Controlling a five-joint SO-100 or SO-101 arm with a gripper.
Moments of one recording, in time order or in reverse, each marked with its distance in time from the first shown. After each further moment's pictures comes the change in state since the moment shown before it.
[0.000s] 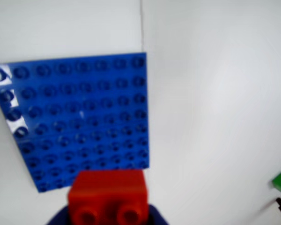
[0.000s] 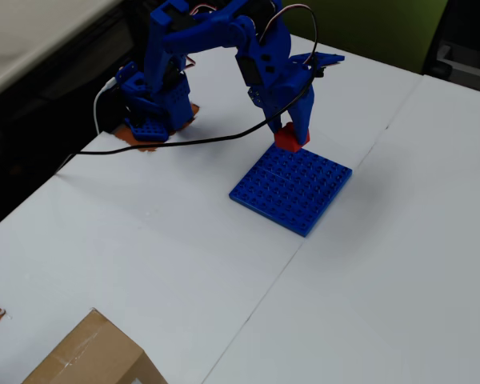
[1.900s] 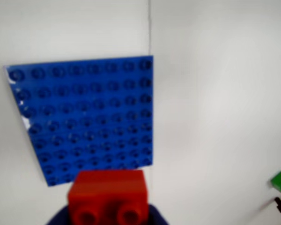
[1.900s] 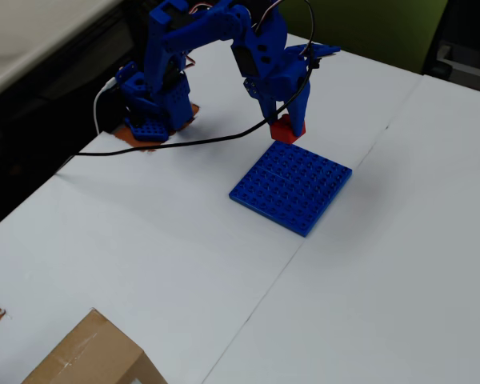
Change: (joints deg) arm -0.5 0.6 -3.3 4.2 0.0
